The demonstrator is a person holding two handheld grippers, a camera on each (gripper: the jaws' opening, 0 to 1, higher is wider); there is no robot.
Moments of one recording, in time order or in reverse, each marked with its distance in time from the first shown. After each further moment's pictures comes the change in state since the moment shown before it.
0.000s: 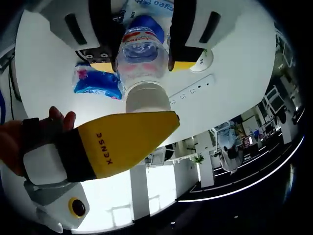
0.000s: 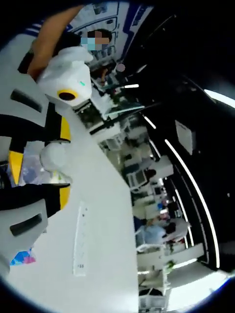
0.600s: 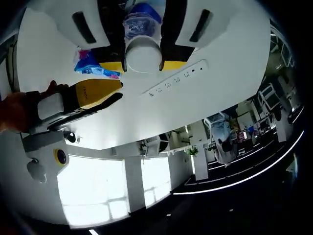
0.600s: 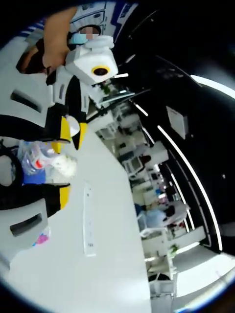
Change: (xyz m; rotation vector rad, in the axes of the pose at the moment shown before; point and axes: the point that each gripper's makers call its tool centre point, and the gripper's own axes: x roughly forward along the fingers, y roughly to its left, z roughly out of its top) left arm -0.004 0.002 0.046 -0.018 -0.056 0.049; right arm -0.043 -0.044 -0.019 0.060 -0.014 -0.096
